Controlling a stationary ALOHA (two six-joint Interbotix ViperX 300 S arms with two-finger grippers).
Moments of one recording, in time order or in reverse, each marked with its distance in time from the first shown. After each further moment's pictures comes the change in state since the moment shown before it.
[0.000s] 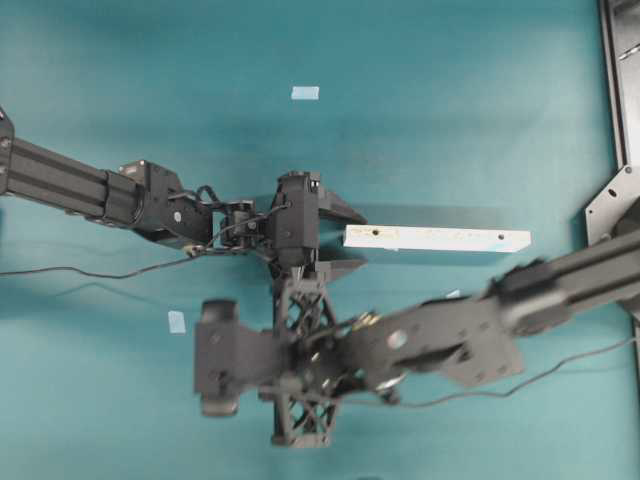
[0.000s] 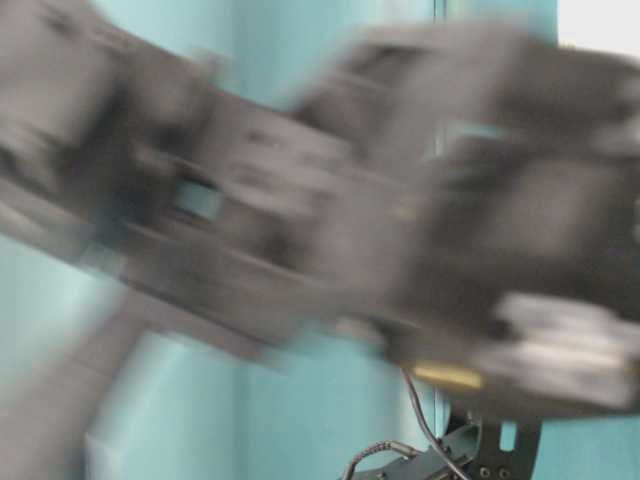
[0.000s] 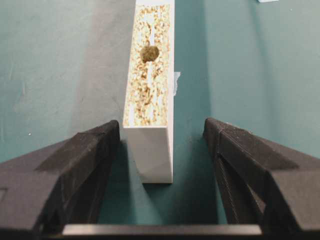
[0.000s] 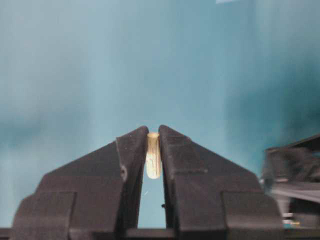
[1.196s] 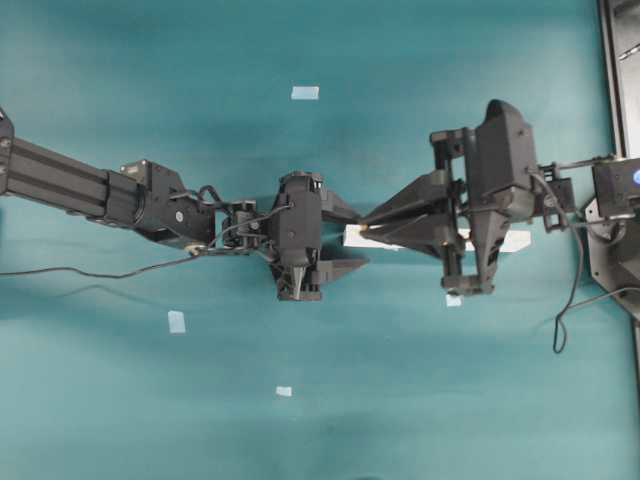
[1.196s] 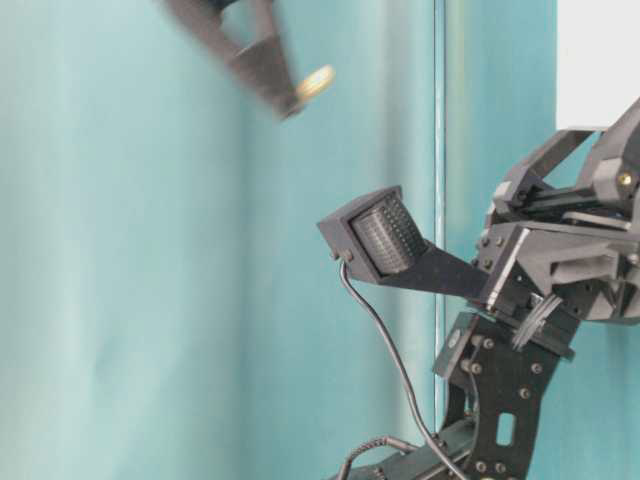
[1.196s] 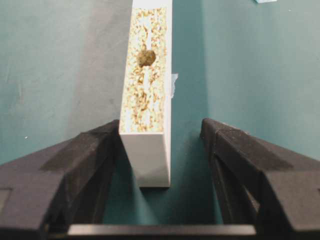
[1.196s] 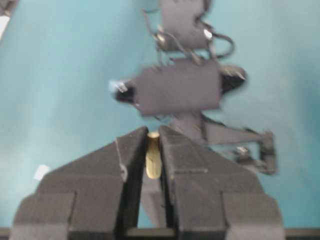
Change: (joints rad) left arm 0.002 0.002 -0.012 0.000 0.020 0.000; right arm -0.304 -0.641 0.891 -0.069 -0.925 -0.083
